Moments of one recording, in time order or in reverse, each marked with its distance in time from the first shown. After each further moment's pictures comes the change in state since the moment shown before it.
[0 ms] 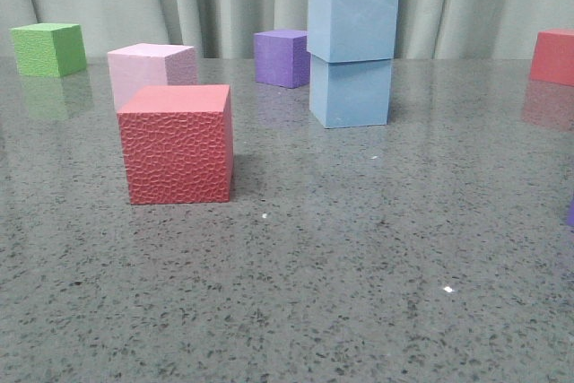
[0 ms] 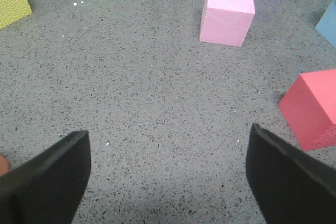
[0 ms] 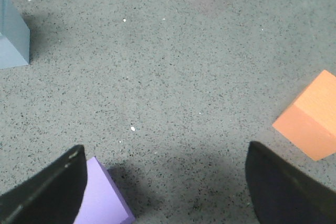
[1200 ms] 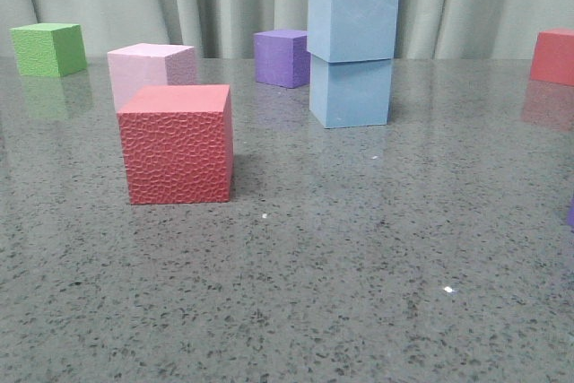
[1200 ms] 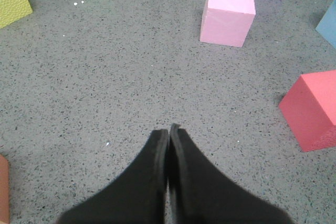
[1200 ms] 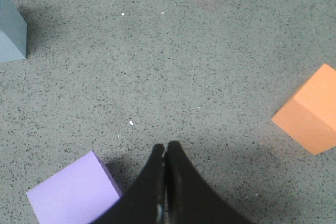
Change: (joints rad) left arm 0.000 0.000 0.000 0.000 0.000 -0.005; right arm 0.000 0.000 0.002 0.000 0.017 0.000
